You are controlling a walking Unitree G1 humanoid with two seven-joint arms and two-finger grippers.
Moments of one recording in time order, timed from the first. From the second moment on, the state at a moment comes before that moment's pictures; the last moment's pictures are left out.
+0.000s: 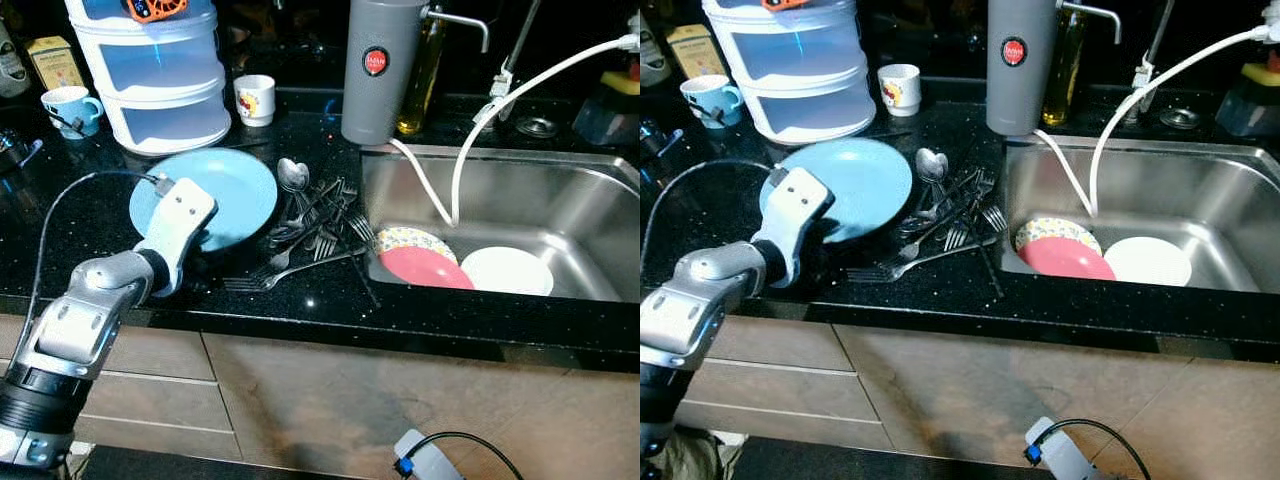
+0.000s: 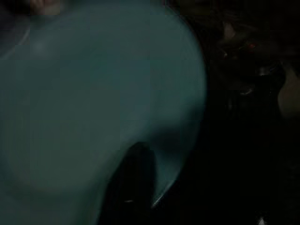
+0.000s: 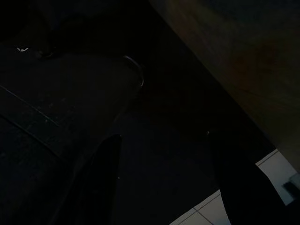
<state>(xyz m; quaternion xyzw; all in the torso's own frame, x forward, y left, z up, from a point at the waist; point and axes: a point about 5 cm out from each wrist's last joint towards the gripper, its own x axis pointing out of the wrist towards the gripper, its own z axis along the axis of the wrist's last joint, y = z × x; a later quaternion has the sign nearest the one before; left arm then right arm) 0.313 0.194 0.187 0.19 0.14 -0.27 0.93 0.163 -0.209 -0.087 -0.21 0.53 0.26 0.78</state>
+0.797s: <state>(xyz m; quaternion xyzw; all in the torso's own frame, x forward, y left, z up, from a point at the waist) 0.316 0.185 0.229 0.08 0.04 -0.28 0.96 0.164 -0.209 -0.087 -0.21 0.53 0.25 0.78</state>
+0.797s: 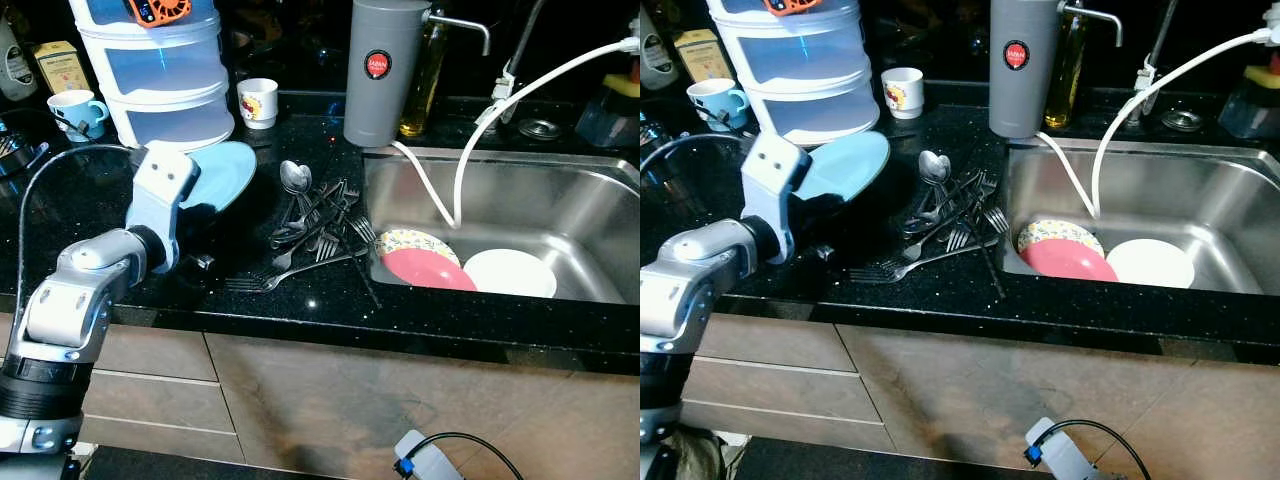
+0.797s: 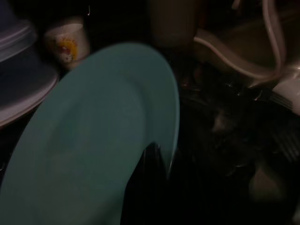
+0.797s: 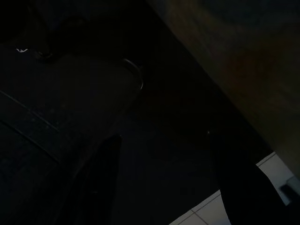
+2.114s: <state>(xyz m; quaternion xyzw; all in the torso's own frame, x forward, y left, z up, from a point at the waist) 0.312 0.250 0.293 -0.05 -0.15 -0.09 0.98 0.163 -0.209 -0.087 -0.22 0.53 0.26 0.78</state>
